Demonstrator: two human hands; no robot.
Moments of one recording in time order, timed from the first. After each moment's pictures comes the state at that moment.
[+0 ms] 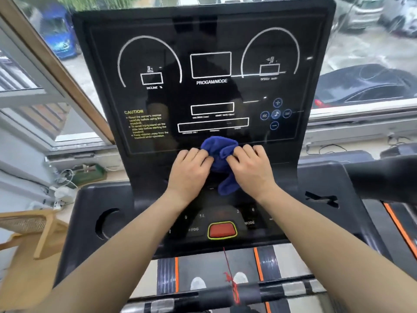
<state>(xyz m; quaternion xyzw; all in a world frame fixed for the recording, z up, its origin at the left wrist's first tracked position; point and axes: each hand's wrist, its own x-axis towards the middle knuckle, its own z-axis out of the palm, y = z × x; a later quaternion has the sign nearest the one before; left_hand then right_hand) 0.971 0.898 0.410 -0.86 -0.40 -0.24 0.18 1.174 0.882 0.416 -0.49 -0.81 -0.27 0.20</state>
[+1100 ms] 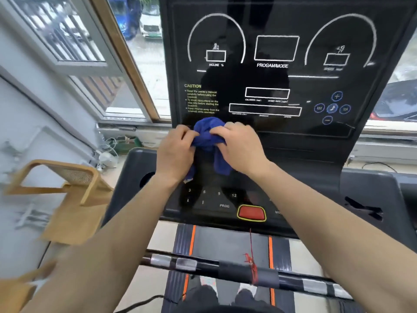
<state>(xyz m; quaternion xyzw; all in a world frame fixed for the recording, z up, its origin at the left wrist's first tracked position) 0.863 0.856 0.441 -0.74 -0.61 -0.26 0.09 1.056 0.886 0.464 -0.47 -0.85 0.02 0.22</state>
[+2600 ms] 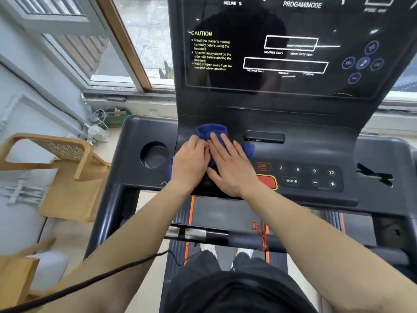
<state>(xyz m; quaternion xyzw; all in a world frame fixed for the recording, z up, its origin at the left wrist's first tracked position) 0.873 0.794 0.347 -0.71 -0.66 -0.23 -0.02 1.026 0.795 0.354 -0.51 -0.85 0.14 0.00</state>
